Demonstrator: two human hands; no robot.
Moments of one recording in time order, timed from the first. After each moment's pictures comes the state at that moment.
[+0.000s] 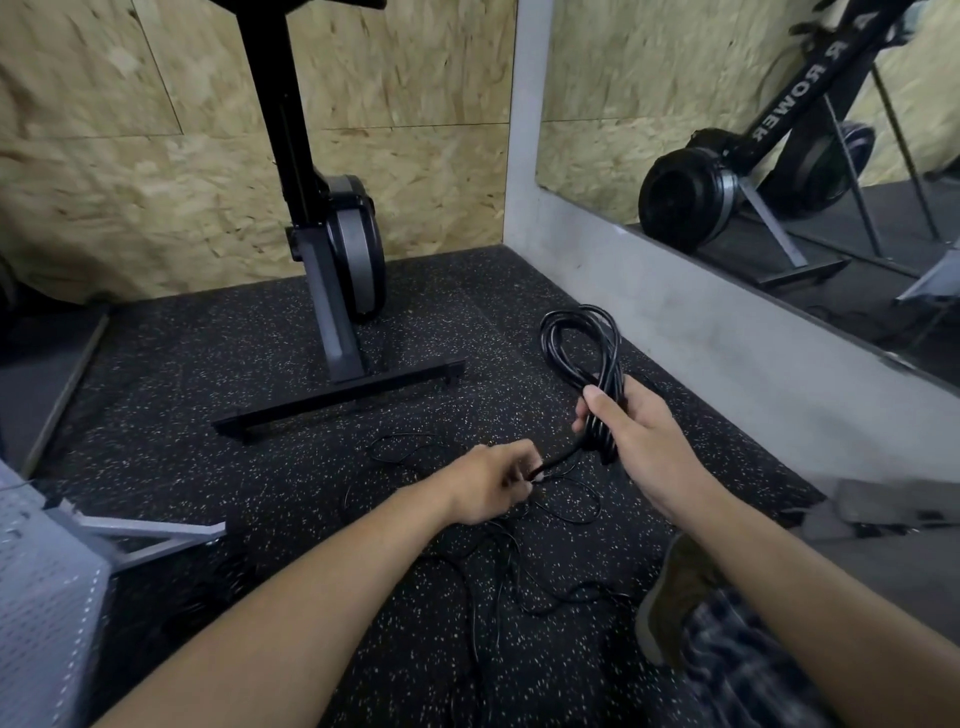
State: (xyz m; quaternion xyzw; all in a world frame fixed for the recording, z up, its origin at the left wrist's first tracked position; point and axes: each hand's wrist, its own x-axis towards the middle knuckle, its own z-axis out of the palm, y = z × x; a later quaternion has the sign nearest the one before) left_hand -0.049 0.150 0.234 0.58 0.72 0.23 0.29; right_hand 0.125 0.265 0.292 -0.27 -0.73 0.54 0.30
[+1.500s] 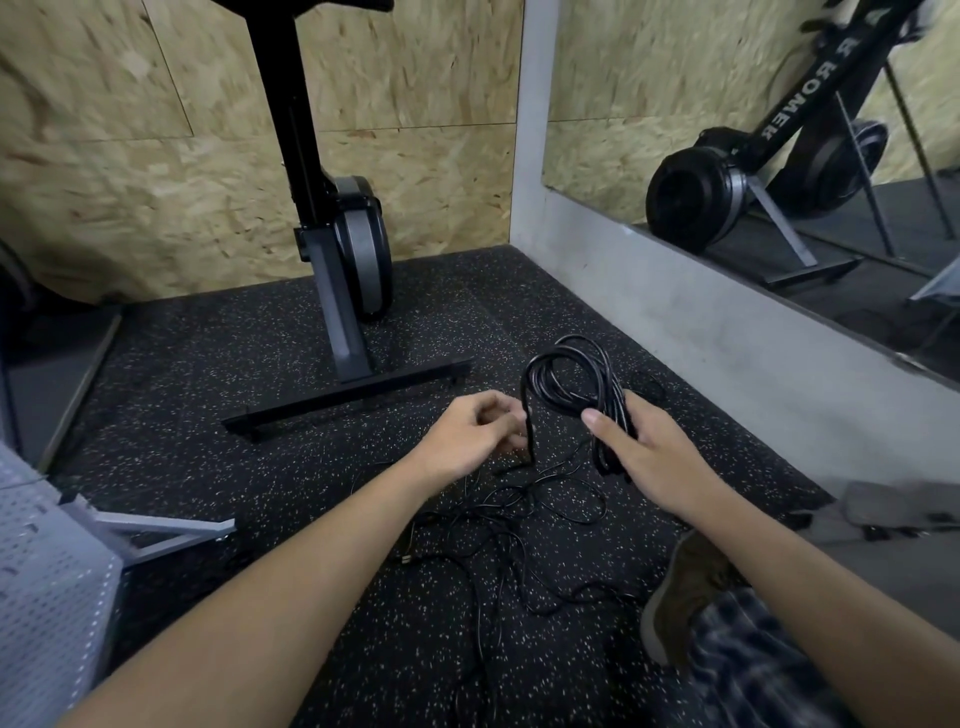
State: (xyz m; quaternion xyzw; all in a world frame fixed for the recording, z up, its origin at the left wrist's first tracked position) left_hand -0.056 0.147 0.268 0.39 0.68 0.51 0.35; right_hand 0.140 0.274 0.289 -0.23 -0.86 0.40 0.22
